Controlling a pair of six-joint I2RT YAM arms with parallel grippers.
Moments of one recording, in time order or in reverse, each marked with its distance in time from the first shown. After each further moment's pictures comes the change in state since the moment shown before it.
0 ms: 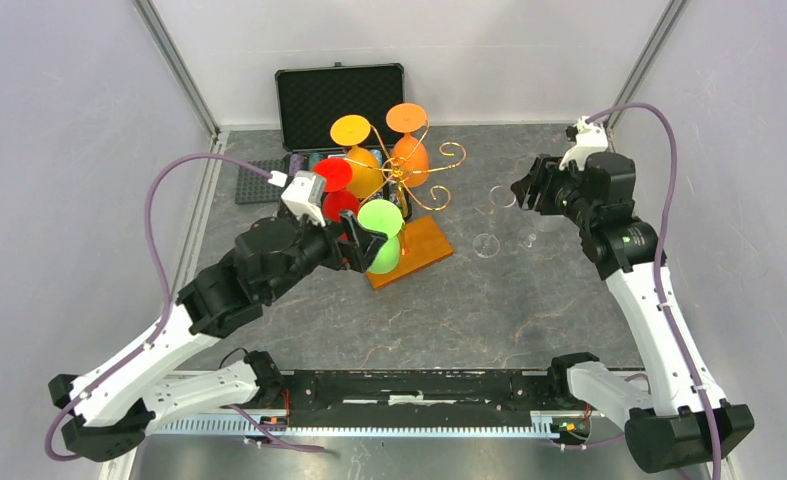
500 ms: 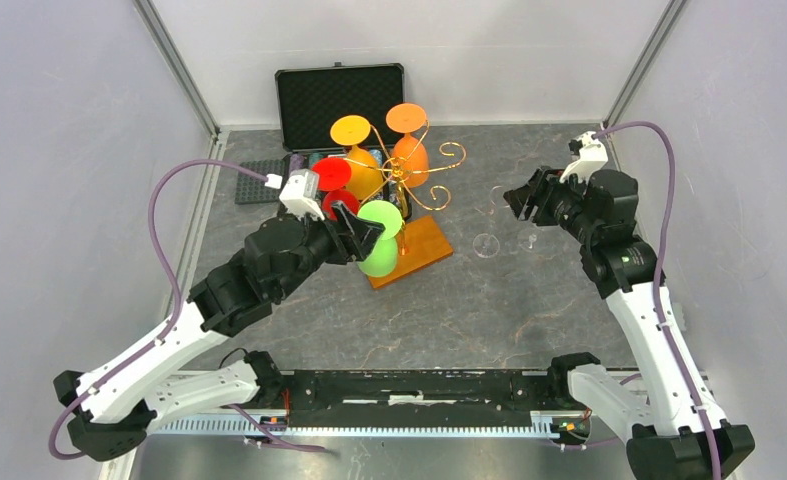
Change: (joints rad) left arm 0.010 0.039 -0.045 0.085 -0.055 -0.169; right arm 0.000 -0.108 -0.151 0.116 -0.123 0.098
